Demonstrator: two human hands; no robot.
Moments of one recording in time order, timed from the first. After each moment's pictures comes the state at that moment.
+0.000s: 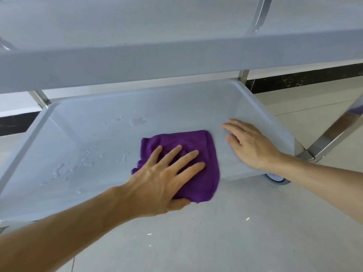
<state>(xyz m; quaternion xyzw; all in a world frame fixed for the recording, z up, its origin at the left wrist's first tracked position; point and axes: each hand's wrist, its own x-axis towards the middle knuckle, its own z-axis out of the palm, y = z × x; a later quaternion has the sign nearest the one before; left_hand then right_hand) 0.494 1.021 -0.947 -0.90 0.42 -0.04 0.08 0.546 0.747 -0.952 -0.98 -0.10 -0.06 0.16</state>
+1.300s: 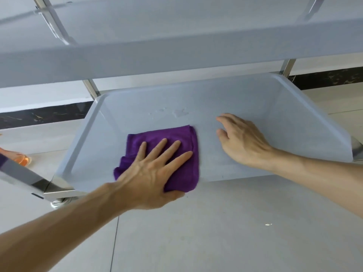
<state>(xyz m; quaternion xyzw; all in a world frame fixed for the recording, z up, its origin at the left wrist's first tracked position) 0.476 1.114 -0.952 -0.96 0.27 0.02 0.05 0.552 0.861 -0.940 -0.98 -0.14 -0.05 0.14</state>
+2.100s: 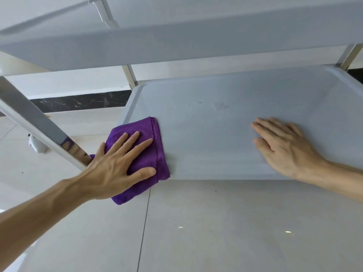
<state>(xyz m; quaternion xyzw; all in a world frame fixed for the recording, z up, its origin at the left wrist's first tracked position) 0.441 1.246 -0.943 -1.00 0.05 0.07 -0.01 0.531 0.862 -0.960 -0.98 -0.18 -0.06 0.08</state>
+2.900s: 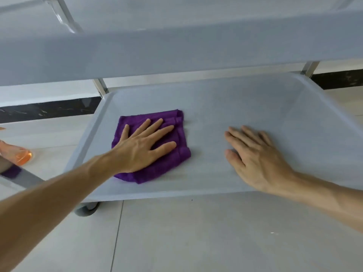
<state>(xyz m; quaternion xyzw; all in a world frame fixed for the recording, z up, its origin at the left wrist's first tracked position) 0.548 1.161 -0.952 -0.99 0.10 0.10 -0.07 0.521 0.861 -0.957 -0.98 -0.18 -0.06 0.07</state>
